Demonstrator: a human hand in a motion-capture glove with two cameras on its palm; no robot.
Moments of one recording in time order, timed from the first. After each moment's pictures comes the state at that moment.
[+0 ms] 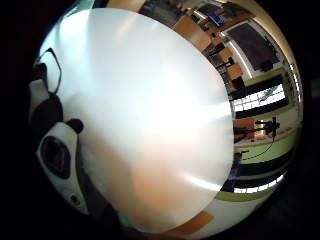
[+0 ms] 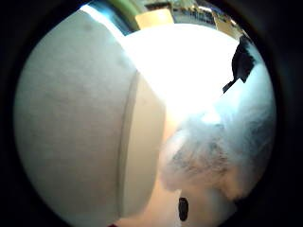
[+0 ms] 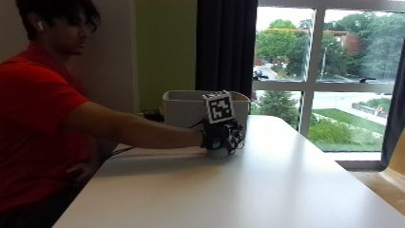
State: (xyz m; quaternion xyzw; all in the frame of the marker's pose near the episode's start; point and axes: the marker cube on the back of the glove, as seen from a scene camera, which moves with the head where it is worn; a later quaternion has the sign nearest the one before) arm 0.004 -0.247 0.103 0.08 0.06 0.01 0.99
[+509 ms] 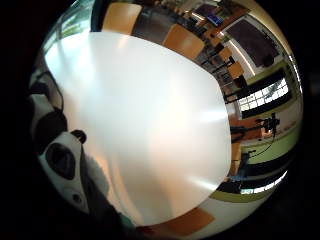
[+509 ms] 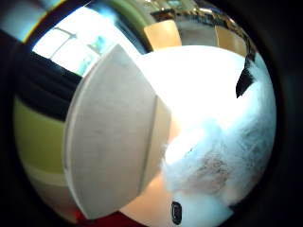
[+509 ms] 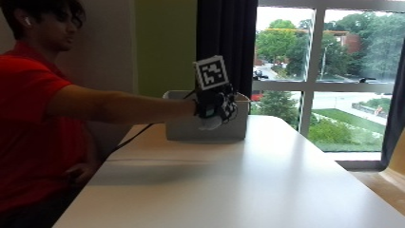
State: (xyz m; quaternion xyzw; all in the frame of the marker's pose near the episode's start) arm -0.003 -0.252 0.022 0.13 0.05 -0.02 0.99
